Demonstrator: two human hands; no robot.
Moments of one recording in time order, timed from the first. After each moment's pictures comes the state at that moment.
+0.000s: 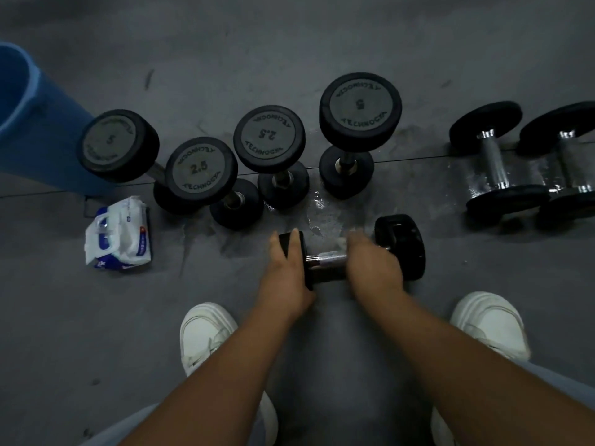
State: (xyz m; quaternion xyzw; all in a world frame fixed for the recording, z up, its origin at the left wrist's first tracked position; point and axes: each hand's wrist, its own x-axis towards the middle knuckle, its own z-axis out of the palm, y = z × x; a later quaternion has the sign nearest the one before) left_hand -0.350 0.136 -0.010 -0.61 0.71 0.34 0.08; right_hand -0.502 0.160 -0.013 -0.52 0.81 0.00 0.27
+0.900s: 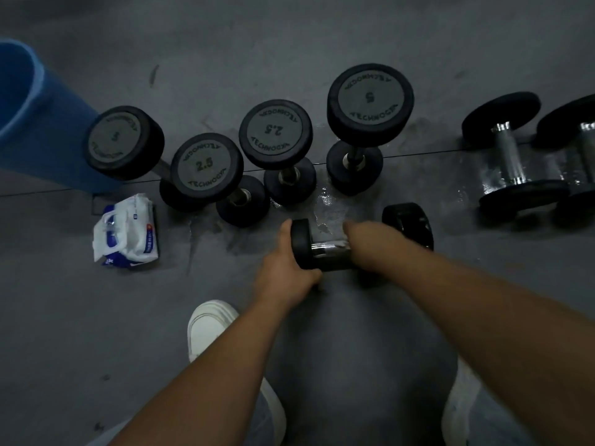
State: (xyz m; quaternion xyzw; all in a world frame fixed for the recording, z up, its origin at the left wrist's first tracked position) left_hand -0.340 0.122 -0.011 -0.66 0.65 0.39 -0.01; right_hand -0.518 0.117 -0.013 -0.63 0.69 0.15 0.30
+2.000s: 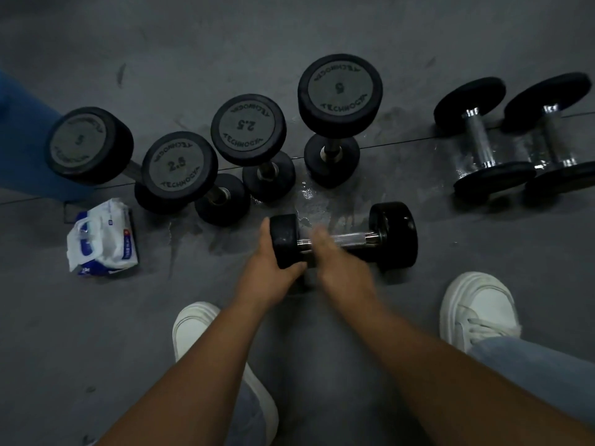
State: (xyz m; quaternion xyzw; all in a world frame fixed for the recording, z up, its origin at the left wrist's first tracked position) left_hand -0.338 0.128 -0.012 -0.63 0.64 0.43 -0.02; right_hand -0.477 0.183 -0.028 -0.50 0.78 -0.09 0.37
